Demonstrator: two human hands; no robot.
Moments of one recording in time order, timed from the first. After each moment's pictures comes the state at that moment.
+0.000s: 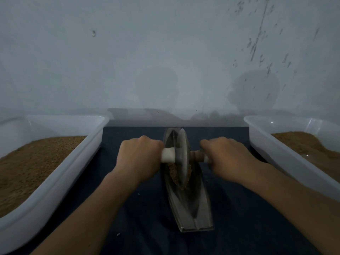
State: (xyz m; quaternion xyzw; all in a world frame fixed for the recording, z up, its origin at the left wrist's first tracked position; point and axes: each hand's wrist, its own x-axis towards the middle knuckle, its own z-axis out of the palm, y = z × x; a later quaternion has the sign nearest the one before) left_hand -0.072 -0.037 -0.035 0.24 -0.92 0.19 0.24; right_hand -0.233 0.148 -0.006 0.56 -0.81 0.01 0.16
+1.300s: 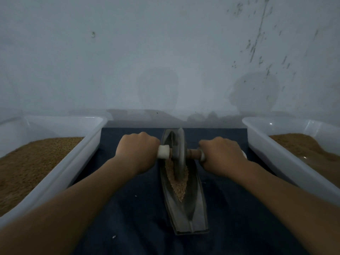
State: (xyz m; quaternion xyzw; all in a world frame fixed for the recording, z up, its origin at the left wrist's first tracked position) left_hand -0.084 -0.045 -0.017 0.26 -0.94 0.20 0.13; right_hand -0.265 0.125 -0.028 0.51 -0.83 0.03 0.21
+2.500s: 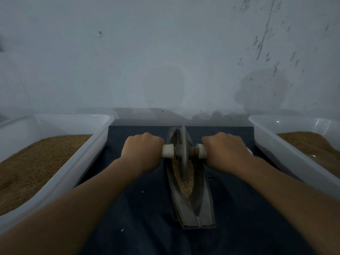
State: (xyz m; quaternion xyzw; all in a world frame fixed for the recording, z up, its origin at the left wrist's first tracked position) left_hand -0.079 -0.042 -0.021 0.27 -0.94 0.17 0.14; right_hand -0.254 0.120 -0.019 0.53 -0.83 0.01 0.20
